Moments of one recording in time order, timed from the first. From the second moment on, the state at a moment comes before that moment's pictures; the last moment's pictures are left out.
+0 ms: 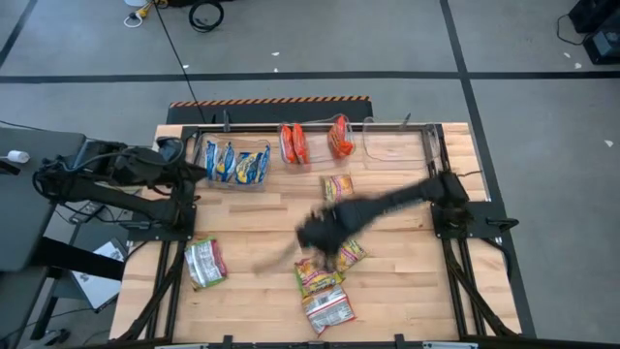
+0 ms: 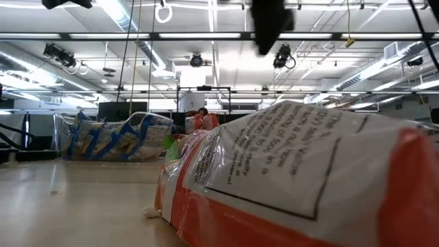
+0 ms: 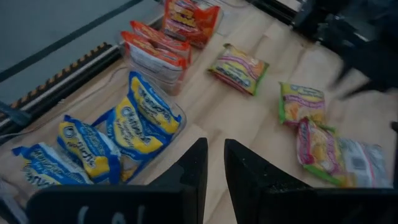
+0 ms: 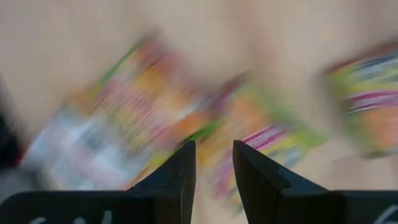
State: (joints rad) left arm -0.12 0.73 1.24 -1.23 -0.43 -0.61; right arm 0.27 2.06 2.00 -1.32 0.05 0.63
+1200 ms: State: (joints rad) left arm -0.11 0.75 1.24 -0.82 -0.54 -0.19; right arm 0.84 2.20 1.62 -0.48 0.51 -0.16
